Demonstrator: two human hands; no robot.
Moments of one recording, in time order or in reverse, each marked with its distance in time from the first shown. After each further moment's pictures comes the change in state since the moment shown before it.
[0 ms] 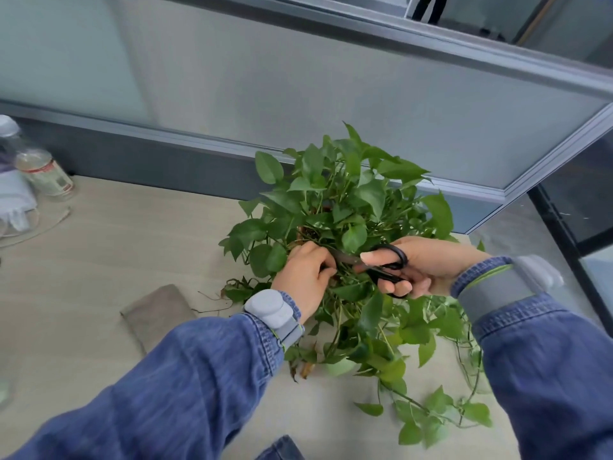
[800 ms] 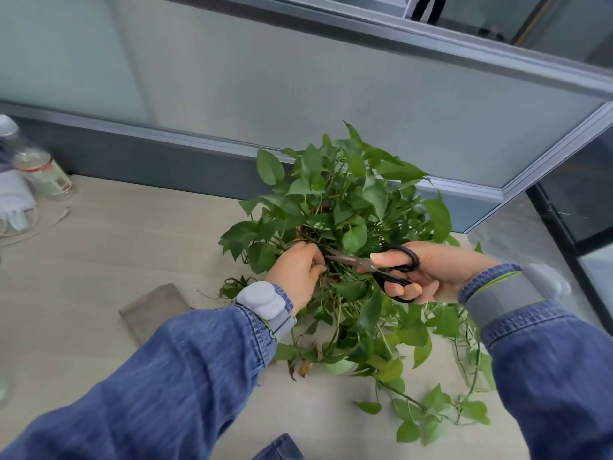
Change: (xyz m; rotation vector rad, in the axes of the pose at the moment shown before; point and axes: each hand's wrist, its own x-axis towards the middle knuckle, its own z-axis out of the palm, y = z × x) left_hand 0.009 -0.015 0.000 -0.008 -0.038 -0.049; right_hand -0.005 0.019 -0.014 0.136 -0.144 -0.035
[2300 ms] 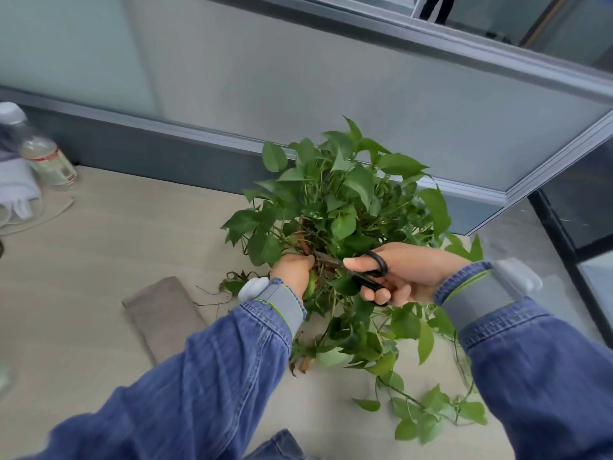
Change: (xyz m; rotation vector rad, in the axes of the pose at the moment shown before) left_hand 0.010 -0.011 0.017 -0.743 0.011 -0.813; right_hand 0.023 -0.010 0.040 -0.173 0.159 0.090
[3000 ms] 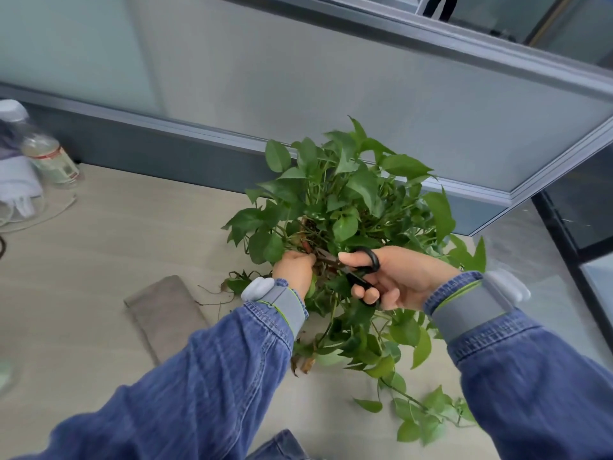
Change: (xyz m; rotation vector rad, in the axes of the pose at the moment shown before) left_hand -0.003 0.004 -0.002 0.119 0.063 0.048; right_hand 0.006 -0.002 0.018 0.183 0.021 0.038
